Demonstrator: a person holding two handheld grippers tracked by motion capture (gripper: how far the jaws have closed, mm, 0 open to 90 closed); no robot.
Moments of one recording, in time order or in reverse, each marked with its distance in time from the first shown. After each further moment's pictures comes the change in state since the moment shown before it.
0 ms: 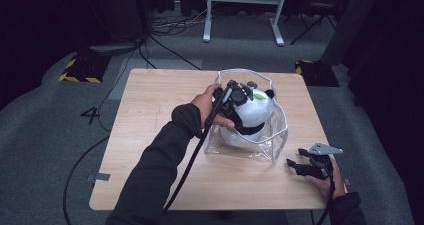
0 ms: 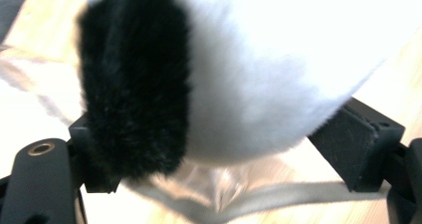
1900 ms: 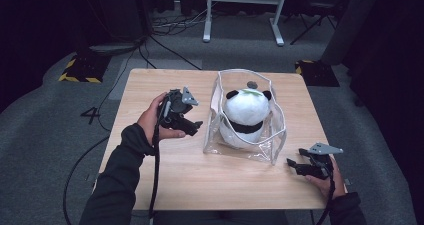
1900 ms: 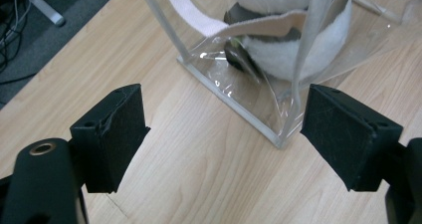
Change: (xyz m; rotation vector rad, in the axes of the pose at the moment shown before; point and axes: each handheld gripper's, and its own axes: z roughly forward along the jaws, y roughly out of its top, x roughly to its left) left arm 0.026 -0.140 -0.020 -0.297 0.087 -0.178; right arm -0.001 0.000 0.000 0.005 -0.004 0.013
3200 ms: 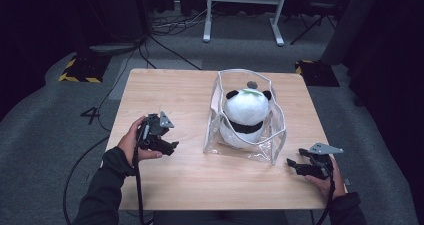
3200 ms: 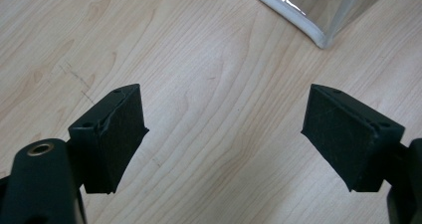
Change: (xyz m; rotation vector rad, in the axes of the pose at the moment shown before) left arm 0.009 -0.095 0.027 0.108 0.036 -0.062; right arm 0.000 0.000 0.000 0.002 0.000 0.003
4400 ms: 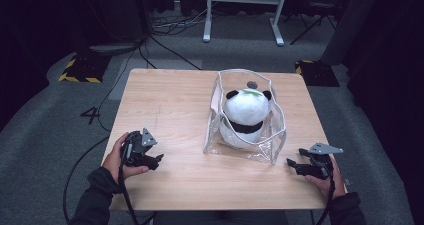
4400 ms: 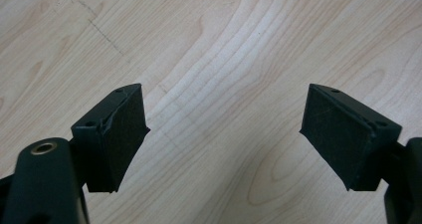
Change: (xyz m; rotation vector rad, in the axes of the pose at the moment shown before) left arm -0.002 -0.067 0.001 -0.004 0.060 -0.042; right arm 0.000 0.000 0.000 0.000 0.000 0.002
